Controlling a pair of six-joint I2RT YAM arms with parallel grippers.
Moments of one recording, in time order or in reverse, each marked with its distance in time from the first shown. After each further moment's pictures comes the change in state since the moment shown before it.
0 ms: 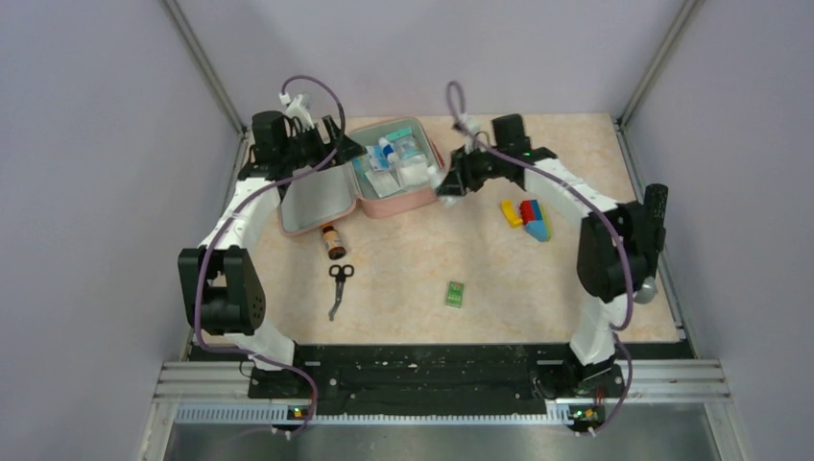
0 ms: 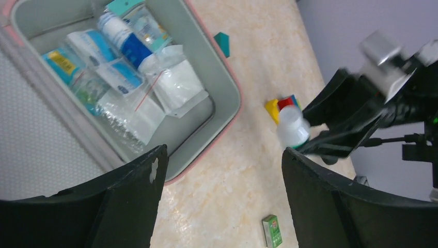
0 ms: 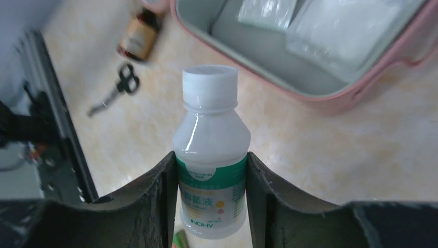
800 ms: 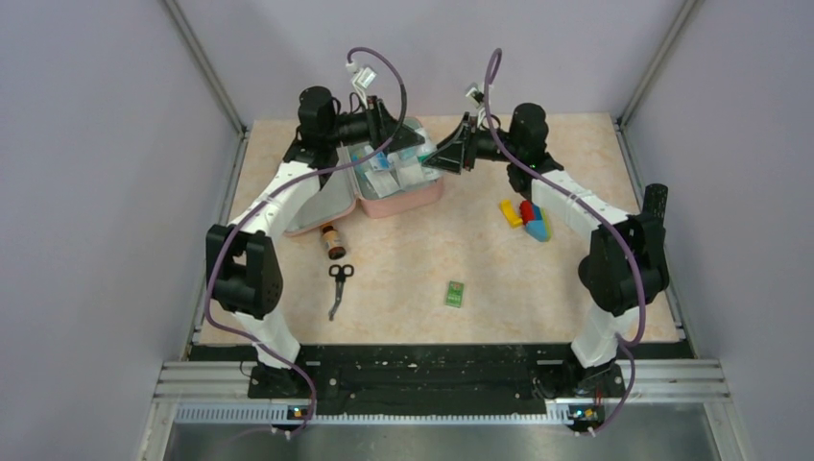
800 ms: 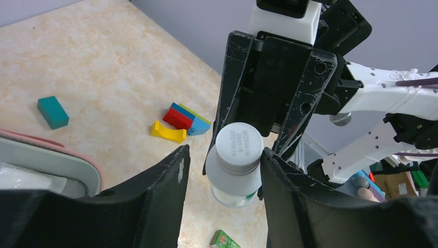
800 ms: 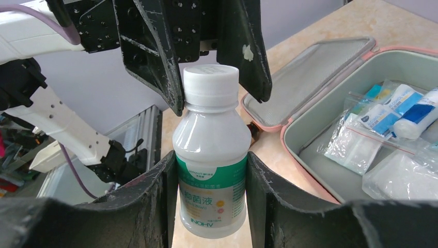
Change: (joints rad) left arm -0.245 0.132 0.167 0.390 0.327 -0.158; right arm -0.046 -0.186 -0.220 1.000 -0.357 0.714
